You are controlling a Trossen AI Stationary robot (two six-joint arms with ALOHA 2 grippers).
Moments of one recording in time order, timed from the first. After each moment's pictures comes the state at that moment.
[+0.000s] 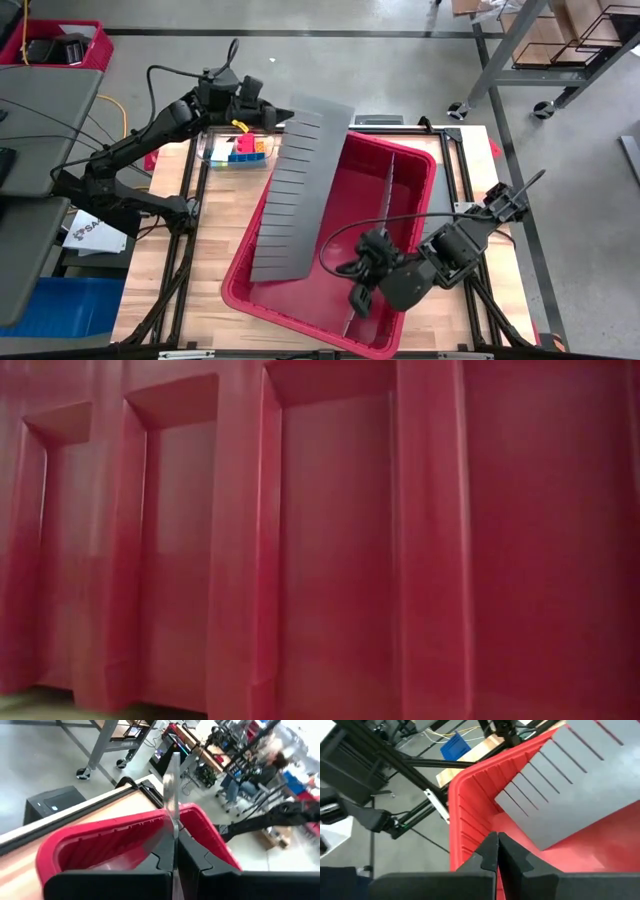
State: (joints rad) left arm 0.56 1.27 1.40 -0.48 0.21 -0.56; right arm 0.61 1.84 2.15 -1.04 0.54 1.01
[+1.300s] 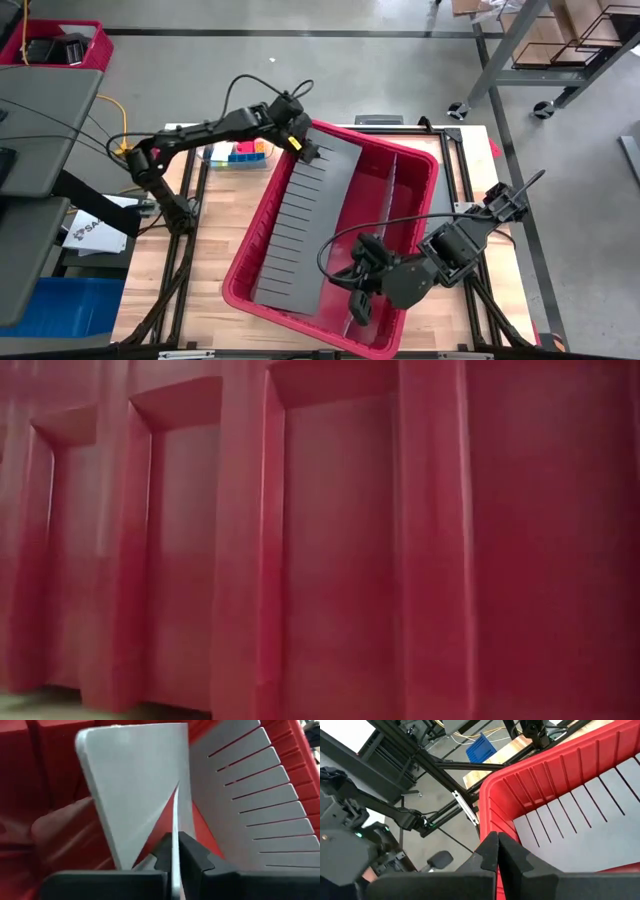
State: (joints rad) left arm 0.51 1.66 1.40 -0.55 0.37 -0.43; right arm 0.61 1.84 2.15 -0.91 0.47 0.96
